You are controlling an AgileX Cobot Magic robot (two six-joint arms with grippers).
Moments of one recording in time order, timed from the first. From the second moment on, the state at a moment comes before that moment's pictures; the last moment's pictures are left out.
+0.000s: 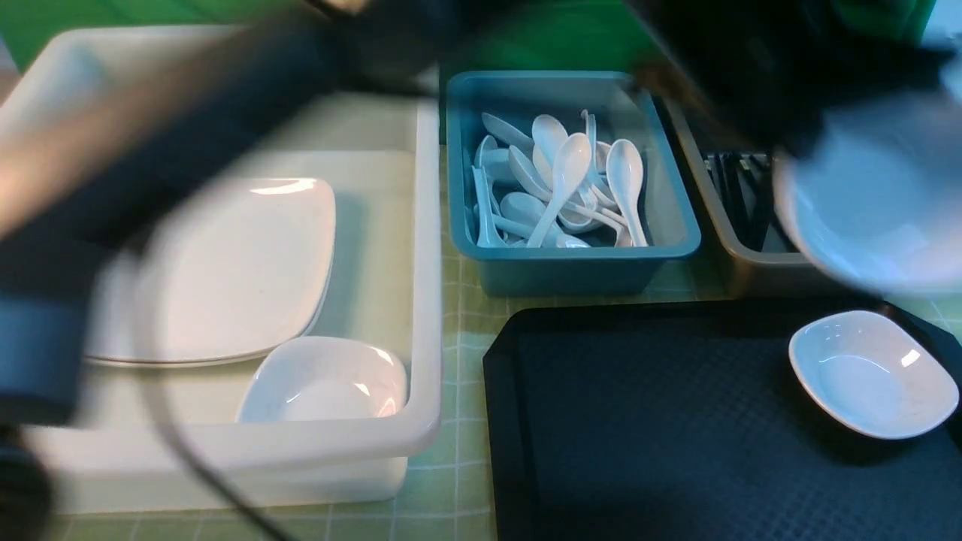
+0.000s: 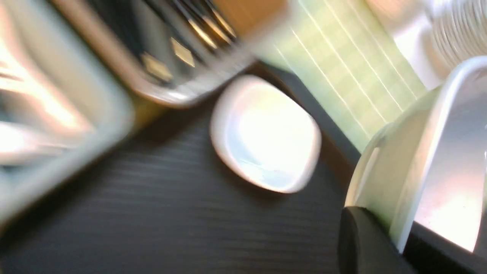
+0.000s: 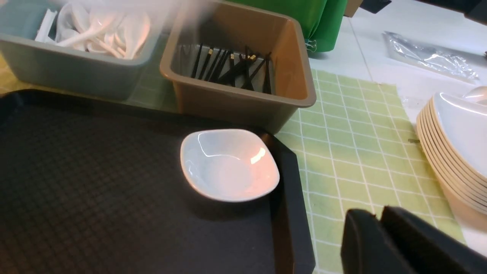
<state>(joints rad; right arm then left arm) 0.33 0.00 -0.65 -0.32 1.05 0.11 -0.79 1.92 -2.30 -0.09 1.17 -0.33</state>
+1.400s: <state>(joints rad) 0.33 0.00 -0.65 -0.32 0.97 0.12 -0.07 1.79 -1.37 -0.32 1.16 0.49</state>
